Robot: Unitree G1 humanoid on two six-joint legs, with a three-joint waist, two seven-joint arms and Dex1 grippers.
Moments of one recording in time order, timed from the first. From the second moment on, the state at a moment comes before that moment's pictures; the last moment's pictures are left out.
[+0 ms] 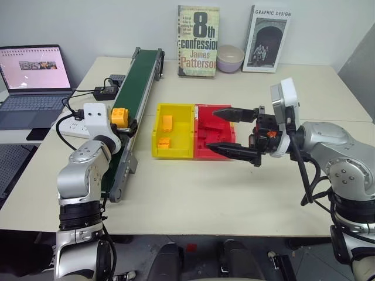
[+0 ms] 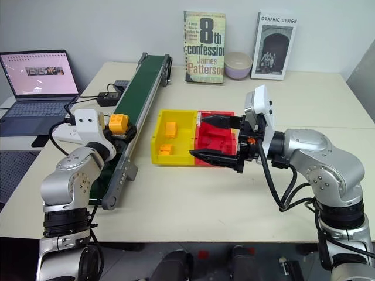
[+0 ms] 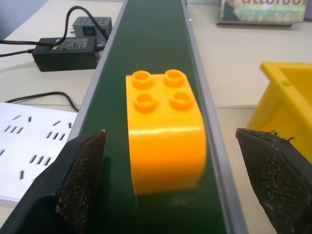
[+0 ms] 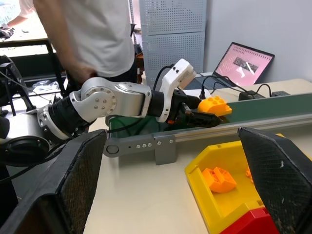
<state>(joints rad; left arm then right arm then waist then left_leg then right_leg) -0.49 0.43 0.27 -0.02 -0.29 0.71 -0.14 -0.64 -0.60 -0.02 -0.47 0.85 0.83 0.80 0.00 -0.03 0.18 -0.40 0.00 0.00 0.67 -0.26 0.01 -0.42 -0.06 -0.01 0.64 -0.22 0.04</state>
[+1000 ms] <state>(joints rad) -0.70 0.51 0.15 0.00 -0.32 0.82 -0.31 -0.67 -0.64 -0.05 -0.49 0.84 0.87 0.67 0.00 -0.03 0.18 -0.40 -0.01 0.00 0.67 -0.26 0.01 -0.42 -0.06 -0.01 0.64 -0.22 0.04</state>
